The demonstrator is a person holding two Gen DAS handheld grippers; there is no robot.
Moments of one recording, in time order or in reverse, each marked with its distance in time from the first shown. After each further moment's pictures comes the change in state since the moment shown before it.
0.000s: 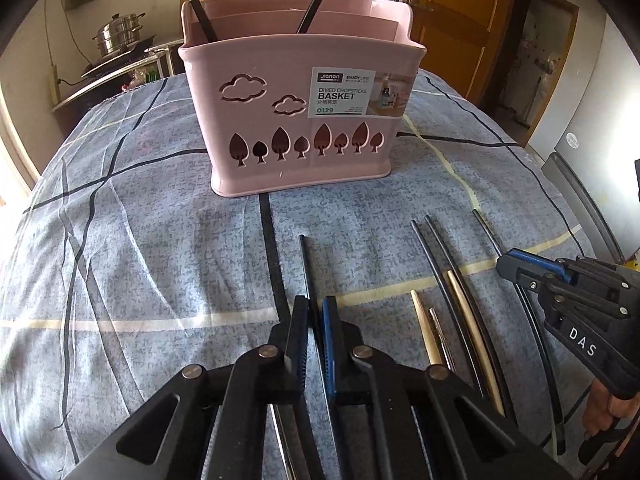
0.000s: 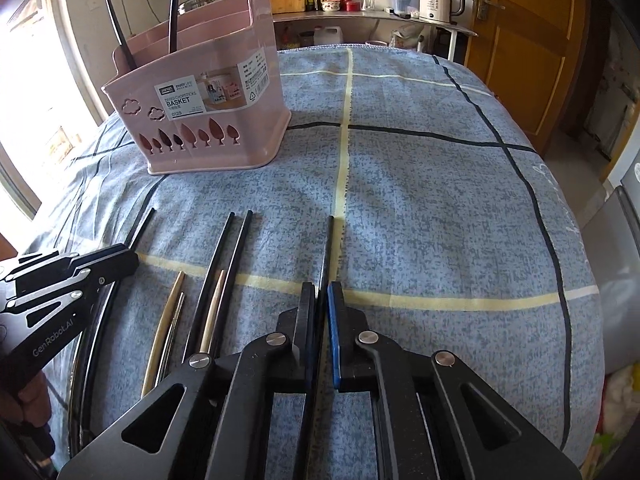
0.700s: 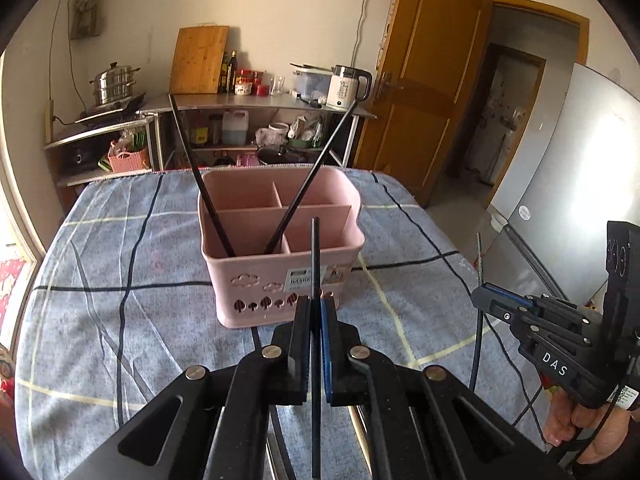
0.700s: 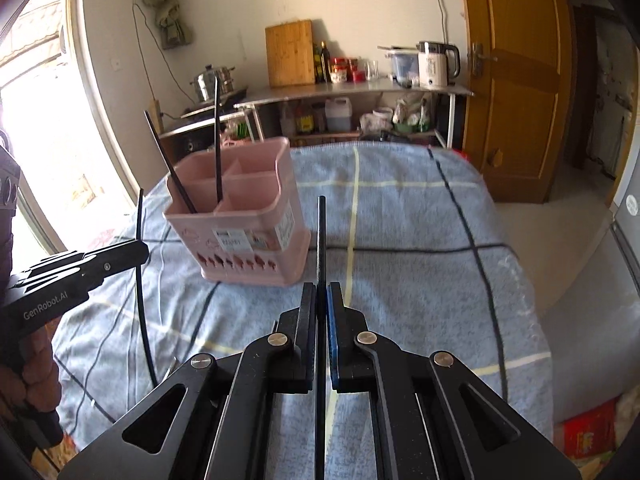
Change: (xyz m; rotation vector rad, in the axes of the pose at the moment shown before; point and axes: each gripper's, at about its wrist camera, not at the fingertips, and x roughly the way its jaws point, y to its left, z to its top) left arm -0.117 0.011 0.068 -0.014 -0.256 -0.133; right arm -0.098 -0.007 0.049 0.028 -0.249 0.070
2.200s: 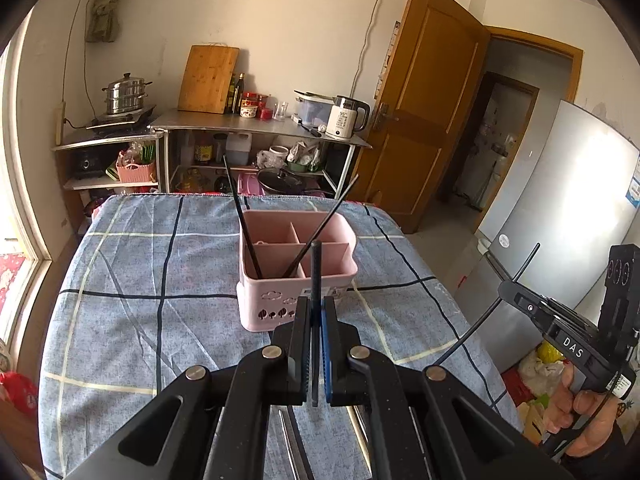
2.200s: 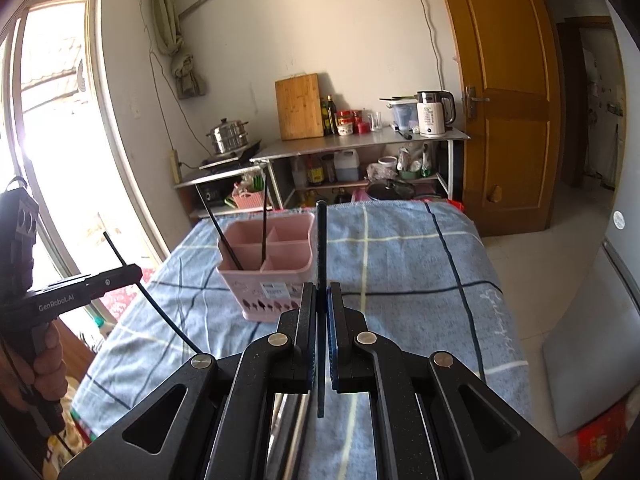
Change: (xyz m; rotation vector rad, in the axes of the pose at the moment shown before) left arm -0.091 0.022 0.014 -0.050 -0.071 -0.038; right arm -0.089 0.014 0.013 0.040 -0.177 0.052
